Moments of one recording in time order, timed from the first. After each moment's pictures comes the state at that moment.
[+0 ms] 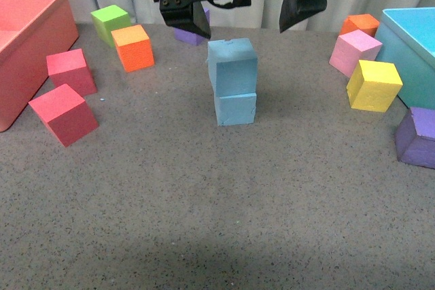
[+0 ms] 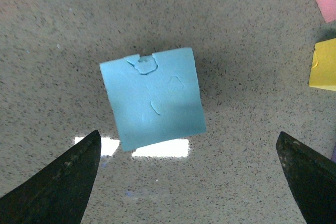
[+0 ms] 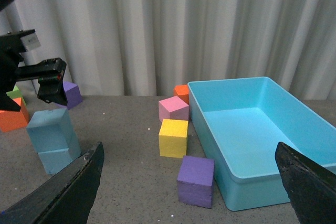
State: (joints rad) left arm -0.56 2.20 1.81 -0.59 -0.19 -0.52; right arm 0.00 0.00 0.00 0.00 0.00 0.00
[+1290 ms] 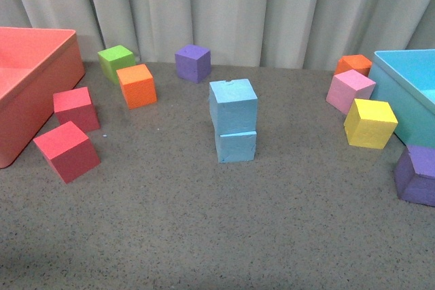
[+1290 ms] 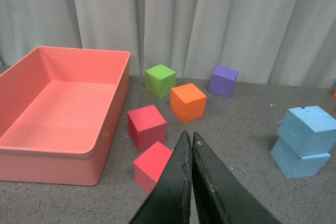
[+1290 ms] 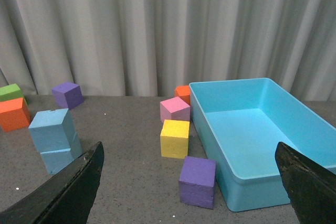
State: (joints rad) left arm -0.09 1.01 0.06 0.93 -0.09 -0.01; right arm 0.00 0.00 0.00 0.00 0.00 0.00
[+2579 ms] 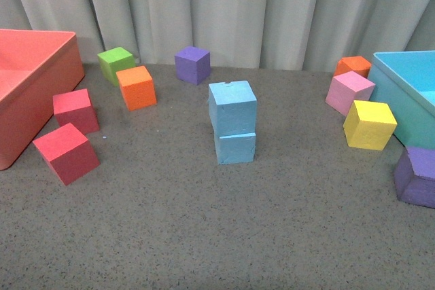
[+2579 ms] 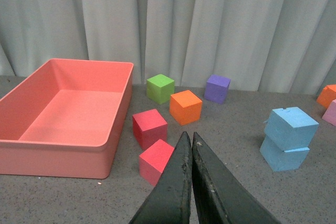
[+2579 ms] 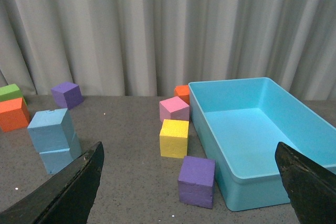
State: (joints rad) left arm 0.00 0.23 0.02 0.24 0.00 -0.01; right arm 0.00 0.00 0.00 0.00 0.00 0.00
